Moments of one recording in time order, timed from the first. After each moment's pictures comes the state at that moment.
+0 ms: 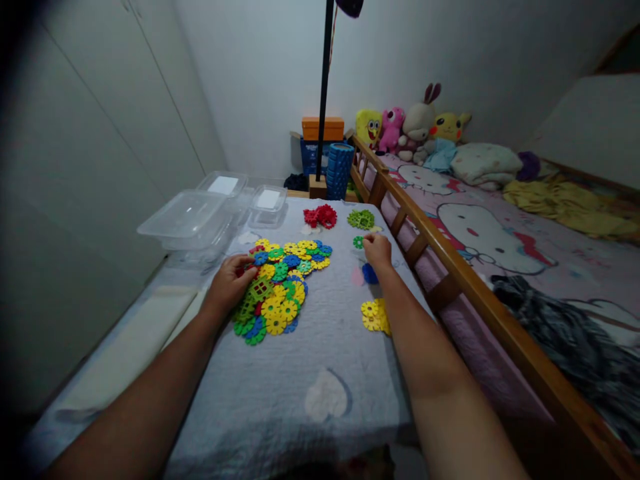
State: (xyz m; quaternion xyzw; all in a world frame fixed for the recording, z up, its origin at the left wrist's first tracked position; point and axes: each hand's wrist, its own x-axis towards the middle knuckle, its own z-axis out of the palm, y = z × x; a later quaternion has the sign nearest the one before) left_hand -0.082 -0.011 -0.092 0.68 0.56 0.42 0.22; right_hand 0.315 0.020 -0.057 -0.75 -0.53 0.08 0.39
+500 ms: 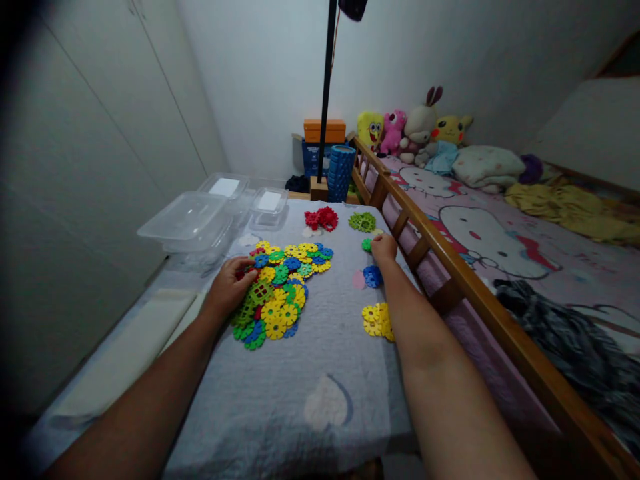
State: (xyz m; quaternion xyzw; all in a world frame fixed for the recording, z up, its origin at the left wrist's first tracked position) left_hand -0.082 -0.011 -0.093 0.68 0.56 0.43 0.22; right_hand 0.348 0.053 -0.072 -0.82 -0.44 0.05 0.35
